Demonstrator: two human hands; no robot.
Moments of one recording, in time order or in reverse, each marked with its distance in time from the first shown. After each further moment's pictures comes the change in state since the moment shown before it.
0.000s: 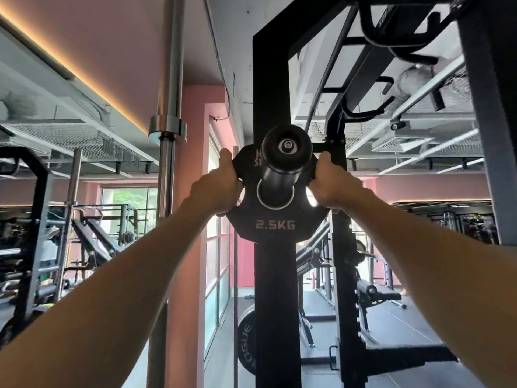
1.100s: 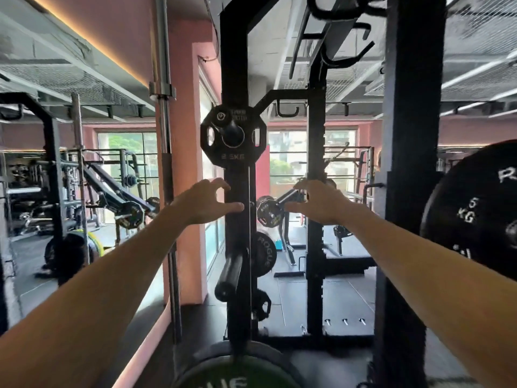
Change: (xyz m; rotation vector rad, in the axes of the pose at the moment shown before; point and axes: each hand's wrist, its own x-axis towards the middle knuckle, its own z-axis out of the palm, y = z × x) left_hand -0.243 0.156 -0.107 -0.033 -0.482 -0.172; right_hand -0.265 0.058 -0.133 -0.005 -0.458 -0.026
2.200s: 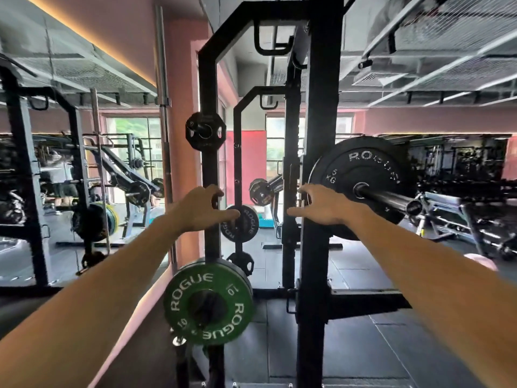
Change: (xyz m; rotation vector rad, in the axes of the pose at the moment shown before) left_hand -0.342 0.295 -0.072 -0.040 -0.086 -0.065; right_hand -0.391 0.075 -0.187 0.012 -0.122 0.026
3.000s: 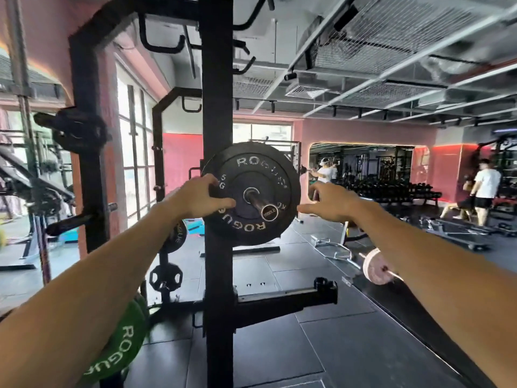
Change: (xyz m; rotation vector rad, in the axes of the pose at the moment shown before) left_hand 0.098 0.303 0.142 -0.169 -0.022 0.129; right_hand -0.087 0.324 -0.135 -0.083 0.058 0.249
